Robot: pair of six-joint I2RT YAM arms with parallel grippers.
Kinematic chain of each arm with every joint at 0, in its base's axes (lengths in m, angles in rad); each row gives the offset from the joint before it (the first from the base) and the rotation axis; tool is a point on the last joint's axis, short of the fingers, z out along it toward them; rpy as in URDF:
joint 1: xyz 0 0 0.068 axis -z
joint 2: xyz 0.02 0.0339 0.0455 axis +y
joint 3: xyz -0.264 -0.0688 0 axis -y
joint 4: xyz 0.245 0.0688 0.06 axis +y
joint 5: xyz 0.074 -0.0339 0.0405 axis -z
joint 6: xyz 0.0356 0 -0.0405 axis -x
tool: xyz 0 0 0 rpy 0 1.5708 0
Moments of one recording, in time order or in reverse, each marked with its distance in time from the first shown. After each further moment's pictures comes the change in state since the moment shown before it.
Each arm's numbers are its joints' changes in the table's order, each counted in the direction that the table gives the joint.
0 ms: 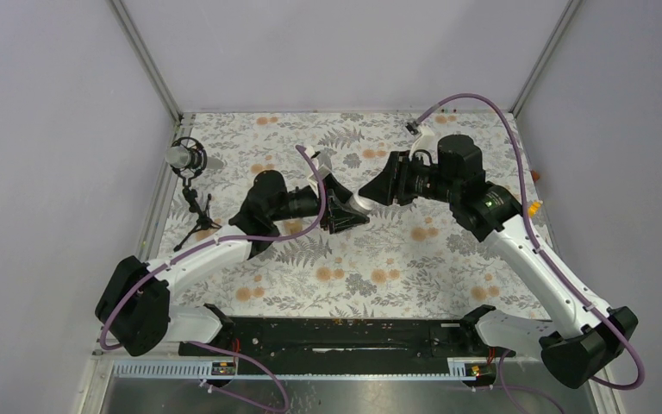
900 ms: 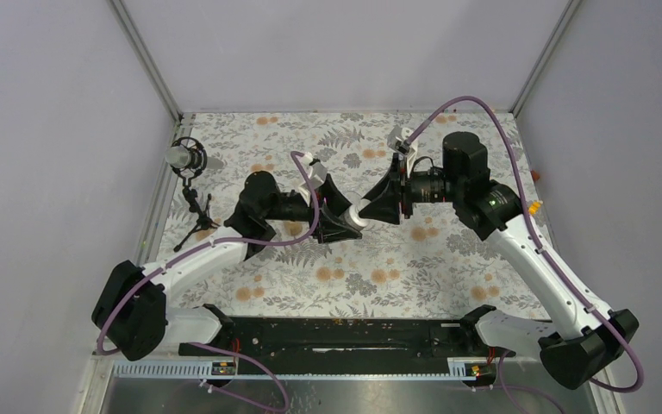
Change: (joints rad) left arm -0.012 -0.034 -0.016 -0.066 0.253 -0.002; right arm 0.024 -0.013 0.007 -0.013 -0.429 0.468
